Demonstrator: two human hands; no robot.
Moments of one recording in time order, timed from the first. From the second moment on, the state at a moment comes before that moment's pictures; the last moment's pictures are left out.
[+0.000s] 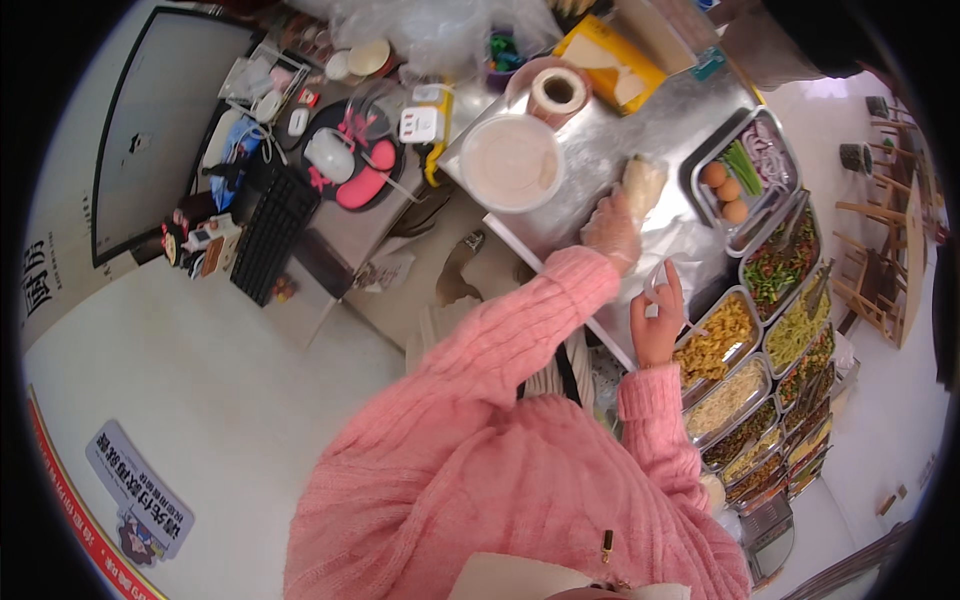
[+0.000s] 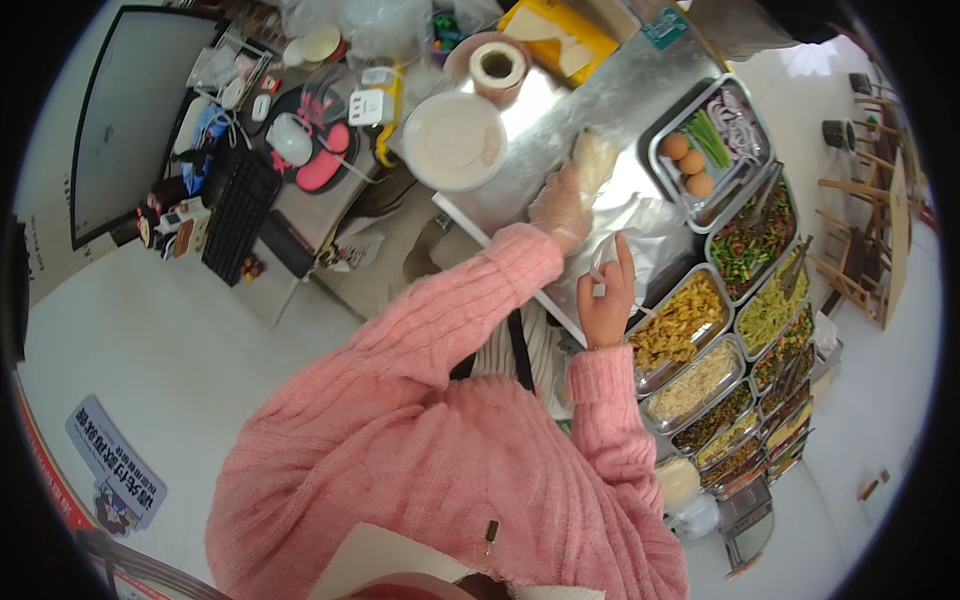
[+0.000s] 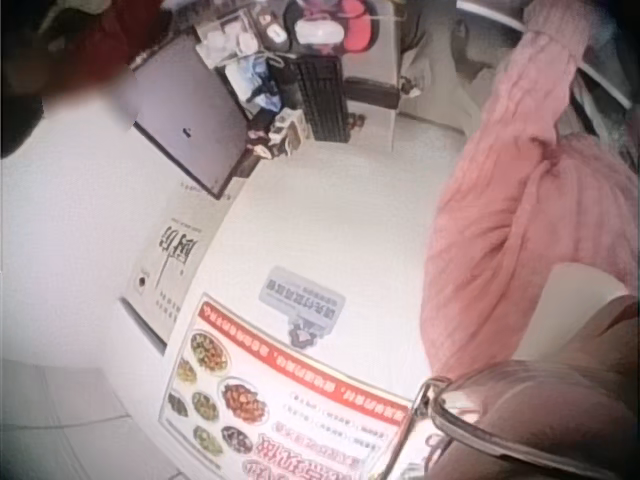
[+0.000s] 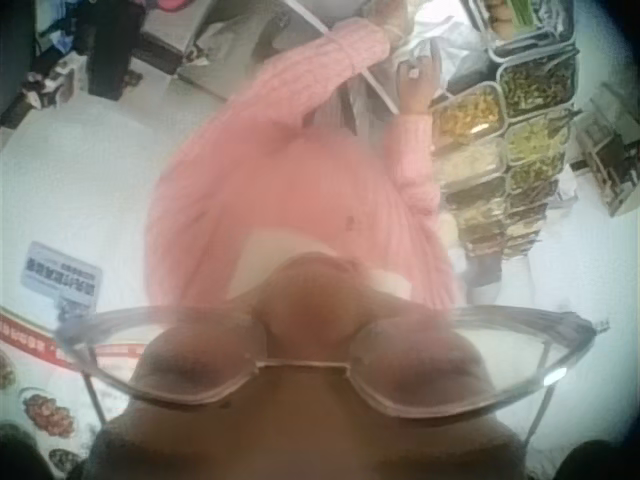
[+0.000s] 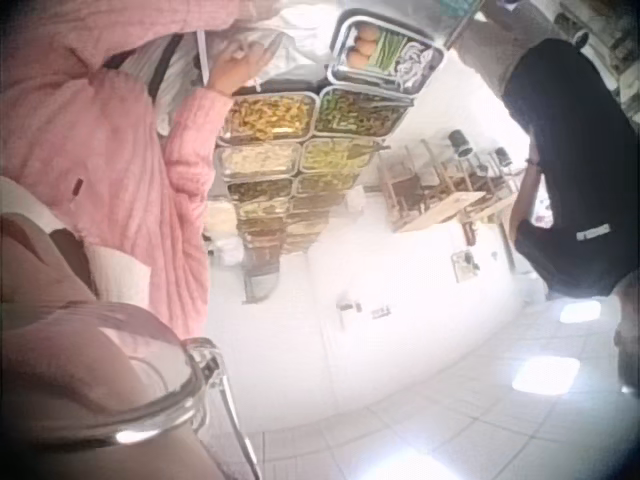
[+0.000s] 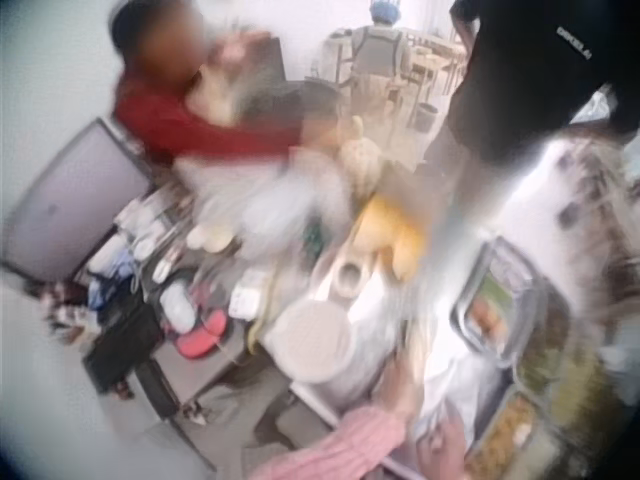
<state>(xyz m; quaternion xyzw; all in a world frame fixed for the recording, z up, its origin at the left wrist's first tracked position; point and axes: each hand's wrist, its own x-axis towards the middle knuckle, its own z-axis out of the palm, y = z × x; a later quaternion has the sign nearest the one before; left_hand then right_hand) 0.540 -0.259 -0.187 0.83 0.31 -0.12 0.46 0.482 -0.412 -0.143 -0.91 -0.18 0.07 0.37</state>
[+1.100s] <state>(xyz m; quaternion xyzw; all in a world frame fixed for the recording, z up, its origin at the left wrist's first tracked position) -0.043 0.099 -0.578 0.58 0.62 0.03 0.53 0.028 0.021 -0.636 -0.68 -0.08 0.46 0.57</state>
